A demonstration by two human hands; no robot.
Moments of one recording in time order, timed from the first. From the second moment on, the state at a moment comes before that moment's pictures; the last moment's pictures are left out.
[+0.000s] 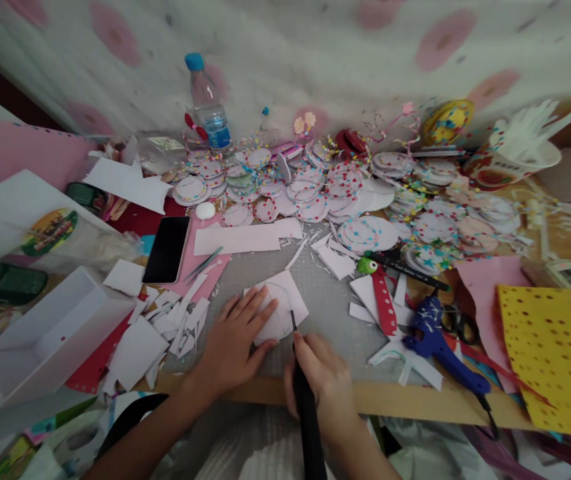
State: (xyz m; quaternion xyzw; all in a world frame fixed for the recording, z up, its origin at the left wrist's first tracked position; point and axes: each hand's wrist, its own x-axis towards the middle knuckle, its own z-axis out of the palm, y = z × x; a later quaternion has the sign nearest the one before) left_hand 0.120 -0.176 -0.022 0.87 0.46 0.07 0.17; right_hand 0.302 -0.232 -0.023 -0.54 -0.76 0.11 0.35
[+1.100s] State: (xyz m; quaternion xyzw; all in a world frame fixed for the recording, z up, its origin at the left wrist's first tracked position) left_hand 0.108 -0.161 -0.014 0.90 0.39 0.09 0.18; right_hand 0.335 -0.179 -0.003 -0.54 -0.75 0.16 0.35
